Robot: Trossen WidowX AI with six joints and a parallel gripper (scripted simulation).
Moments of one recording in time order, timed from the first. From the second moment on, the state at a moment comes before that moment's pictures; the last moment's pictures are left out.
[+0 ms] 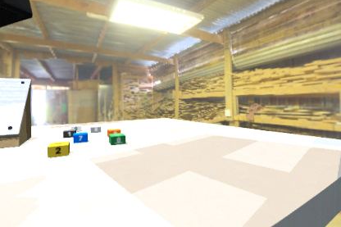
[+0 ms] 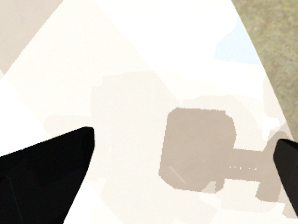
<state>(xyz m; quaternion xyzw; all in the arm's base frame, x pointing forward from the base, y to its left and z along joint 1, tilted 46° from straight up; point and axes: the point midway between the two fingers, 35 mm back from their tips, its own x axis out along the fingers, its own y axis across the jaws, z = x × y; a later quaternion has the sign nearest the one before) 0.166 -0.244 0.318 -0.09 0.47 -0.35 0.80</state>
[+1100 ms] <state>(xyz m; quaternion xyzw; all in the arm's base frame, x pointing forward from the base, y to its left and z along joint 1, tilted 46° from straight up) 0.235 -0.043 0.177 -0.28 0.62 -0.26 0.68</state>
